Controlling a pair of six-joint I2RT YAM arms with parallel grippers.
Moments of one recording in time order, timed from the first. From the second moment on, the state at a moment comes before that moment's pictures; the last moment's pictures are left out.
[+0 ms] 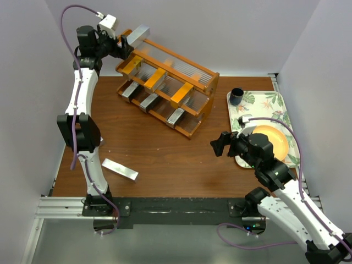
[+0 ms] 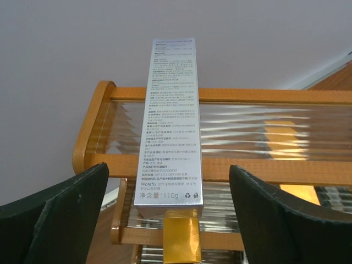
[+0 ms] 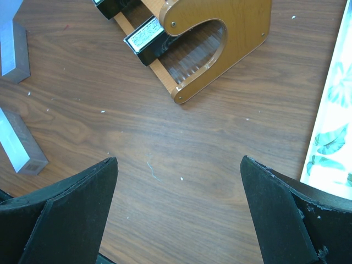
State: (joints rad) left arm 0.04 2.10 2.19 -0.26 0.57 0.13; right arm 0.55 0.60 0.65 -0.43 0.06 0.36
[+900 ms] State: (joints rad) left arm 0.05 1.02 0.88 -0.02 -0.29 -0.25; right arm 0.55 0.55 0.65 -0.42 0.05 0.36
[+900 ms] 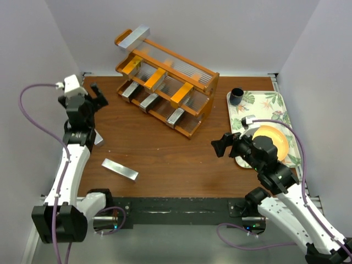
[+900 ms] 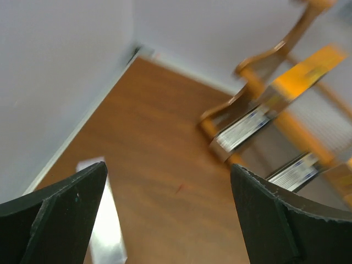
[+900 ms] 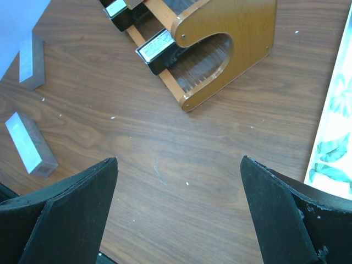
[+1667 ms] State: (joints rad) left arm 0.05 1.15 0.51 -0.14 -0.46 -0.65; right arm 0.55 0.53 0.65 -0.42 0.03 0.36
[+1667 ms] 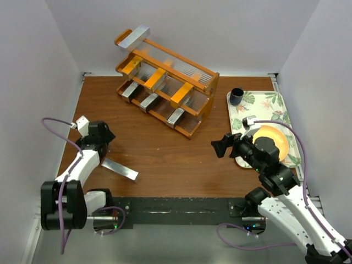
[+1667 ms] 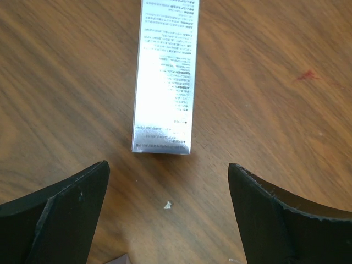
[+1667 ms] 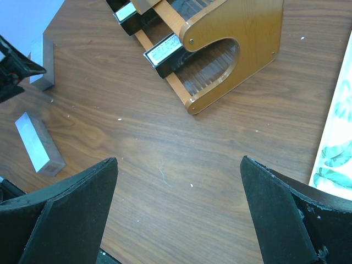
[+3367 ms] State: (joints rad) left arm 0.14 0.99 0.93 -0.32 -0.27 -0.27; right arm 0.55 0.52 0.65 -0.42 0.01 0.36
